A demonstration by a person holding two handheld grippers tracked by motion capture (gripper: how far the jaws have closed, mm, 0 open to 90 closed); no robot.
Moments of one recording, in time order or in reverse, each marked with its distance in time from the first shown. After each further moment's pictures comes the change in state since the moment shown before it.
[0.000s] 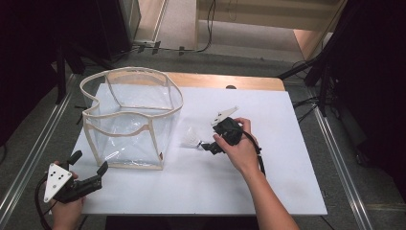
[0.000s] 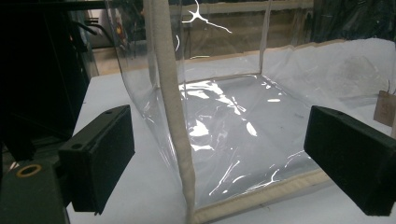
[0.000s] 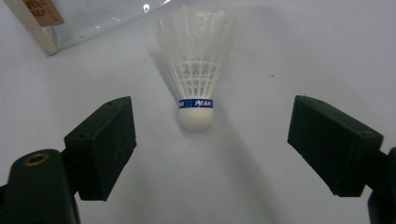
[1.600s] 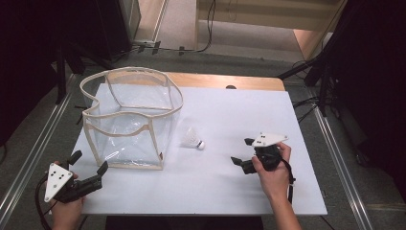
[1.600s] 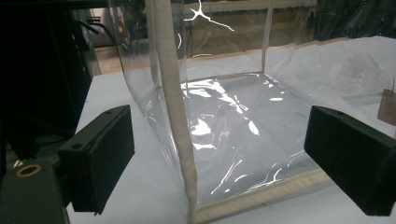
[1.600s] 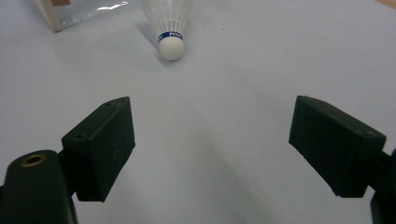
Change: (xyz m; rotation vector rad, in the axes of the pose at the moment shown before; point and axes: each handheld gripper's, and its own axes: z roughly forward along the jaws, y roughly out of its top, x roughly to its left) left arm 0.000 0.000 0.001 0.005 0.008 0.000; right arm 0.009 -0.103 -0.062 -0.234 -0.121 0.083
